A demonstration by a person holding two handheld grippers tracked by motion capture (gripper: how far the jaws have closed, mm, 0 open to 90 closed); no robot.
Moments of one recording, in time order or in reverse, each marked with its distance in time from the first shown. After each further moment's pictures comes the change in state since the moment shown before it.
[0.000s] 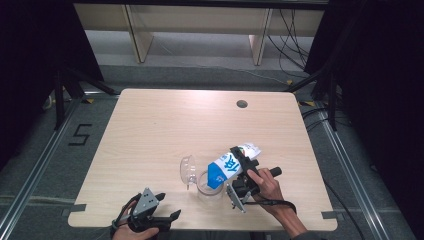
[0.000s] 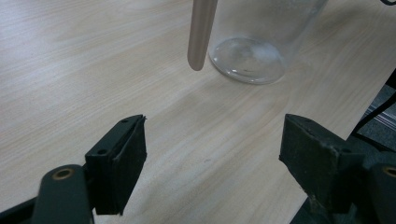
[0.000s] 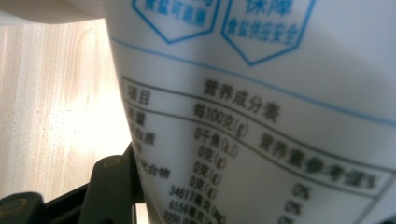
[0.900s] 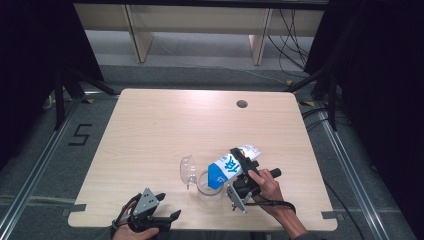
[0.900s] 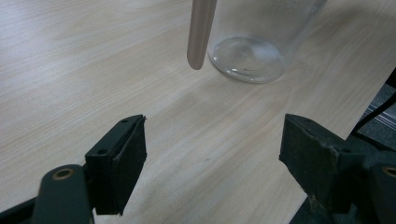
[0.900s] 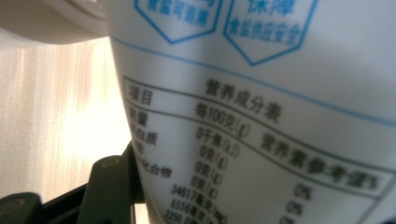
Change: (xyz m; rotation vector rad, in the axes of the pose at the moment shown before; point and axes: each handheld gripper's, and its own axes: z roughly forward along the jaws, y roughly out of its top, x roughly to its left) left arm 0.000 0.000 0.000 0.007 0.003 0.011; right arm -0.004 0.002 -0.004 -0.013 0.020 0.014
